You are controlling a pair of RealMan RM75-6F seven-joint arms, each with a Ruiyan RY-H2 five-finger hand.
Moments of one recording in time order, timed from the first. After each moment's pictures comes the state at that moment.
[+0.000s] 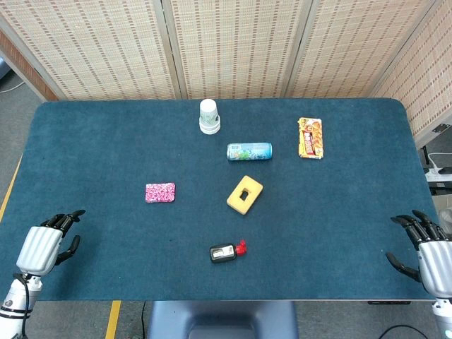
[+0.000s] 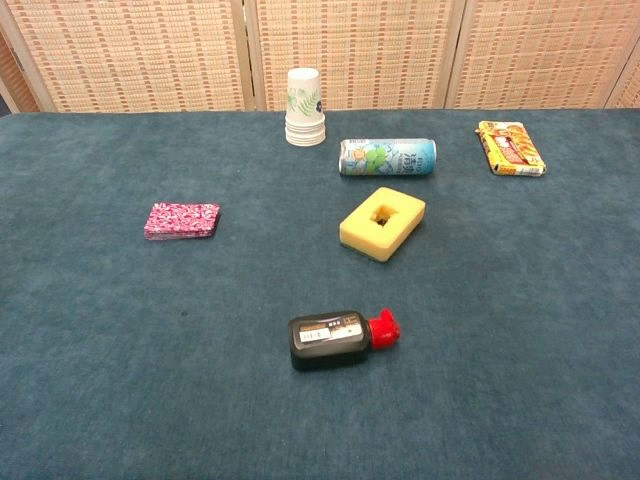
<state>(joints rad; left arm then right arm) -0.22 -1.29 -0.02 -1.34 1.60 1.49 -0.01 0.00 -1.11 0.03 -1.57 -1.62 1.66 0.03</state>
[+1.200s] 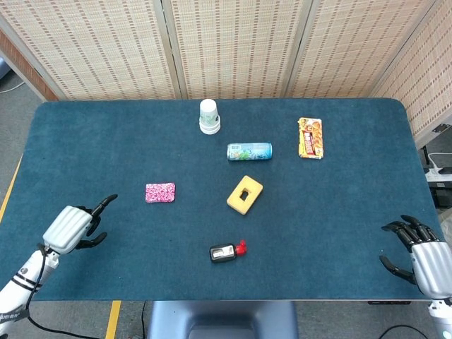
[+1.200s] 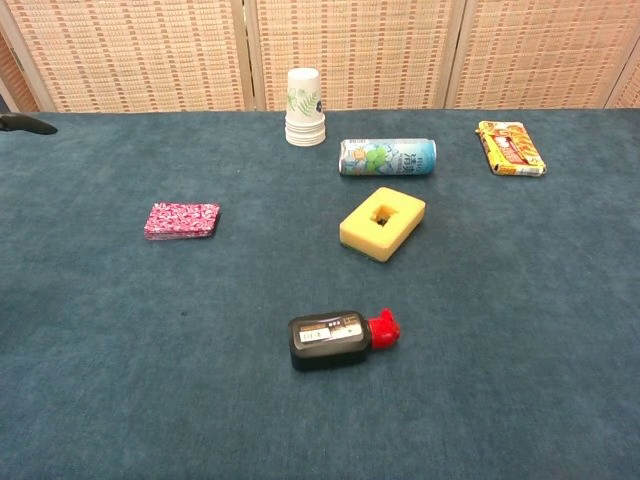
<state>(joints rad) -0.46 -1.14 -0.01 -1.42 1.69 1.19 -0.22 0.01 -1.11 0.02 -1.56 -1.66 1.63 0.07</state>
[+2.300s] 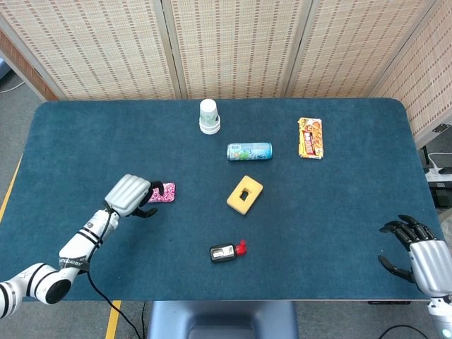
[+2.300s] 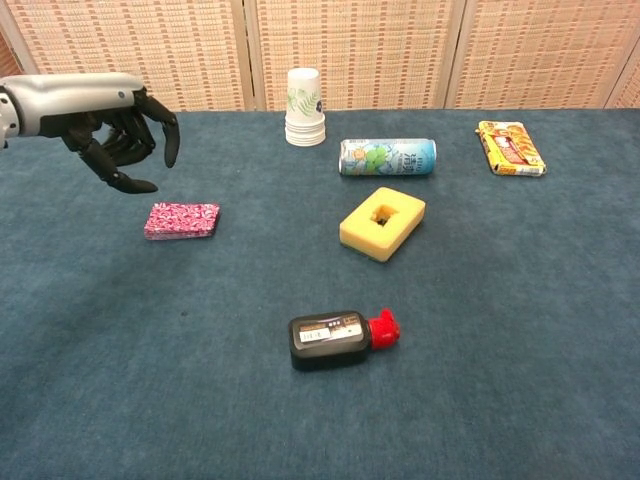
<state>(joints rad) -0.77 -1.24 -0.19 -1.59 1.24 0.83 0.11 0.02 -1.09 0.01 -1.57 -1.66 1.61 0.09</state>
